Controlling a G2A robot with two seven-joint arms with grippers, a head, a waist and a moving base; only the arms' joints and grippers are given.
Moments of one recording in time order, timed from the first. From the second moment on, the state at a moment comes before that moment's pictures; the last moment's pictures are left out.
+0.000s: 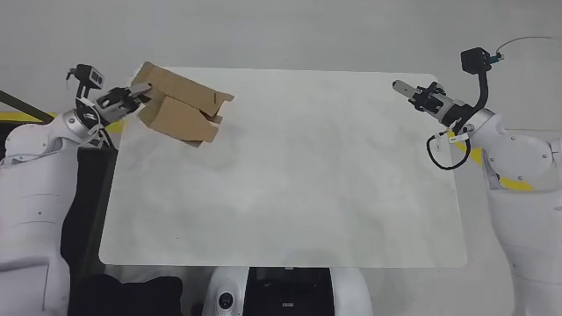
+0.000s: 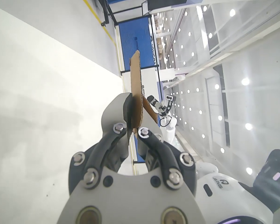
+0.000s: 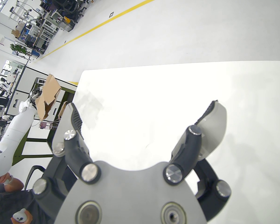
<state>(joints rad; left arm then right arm) 0.98 -0.88 -1.54 -0.94 -0.56 -0.41 -1.23 -1.15 -1.03 1.52 -1.70 -0.31 -0.10 0.77</state>
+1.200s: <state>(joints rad) 1.08 -0.92 -1.38 -1.29 -0.47 -0.38 -1.13 -1.15 -1.03 1.52 -1.70 -0.31 -0.10 0.77</state>
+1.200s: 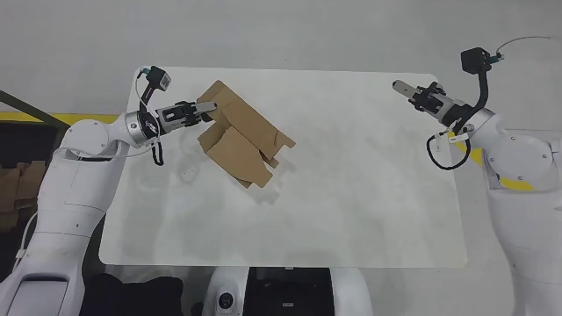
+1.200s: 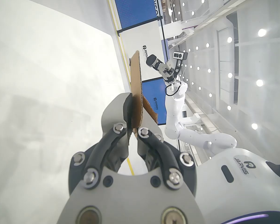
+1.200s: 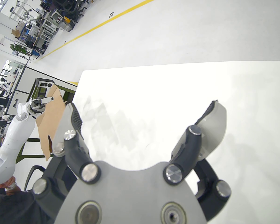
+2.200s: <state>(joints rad) 0.74 -1.01 -1.02 -1.14 -0.45 -0.39 -1.40 -1.07 -1.06 1.24 -1.62 -0.08 -0.24 1.05</state>
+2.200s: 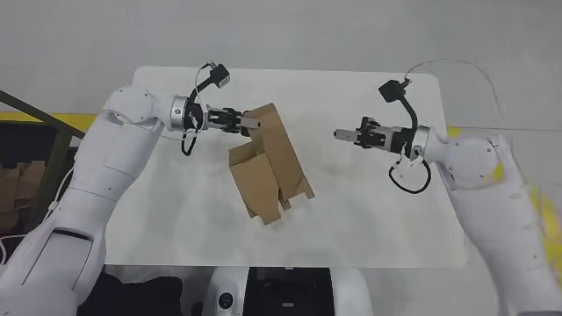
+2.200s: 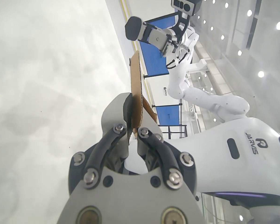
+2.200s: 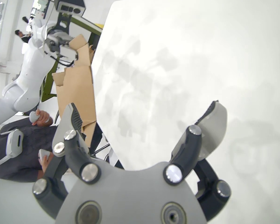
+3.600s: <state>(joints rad) 0.59 -1.06 -0.85 -1.10 -0.57 -0.32 -1.50 -0.86 -1.13 0.94 -1.27 0.39 -0.38 1.33</state>
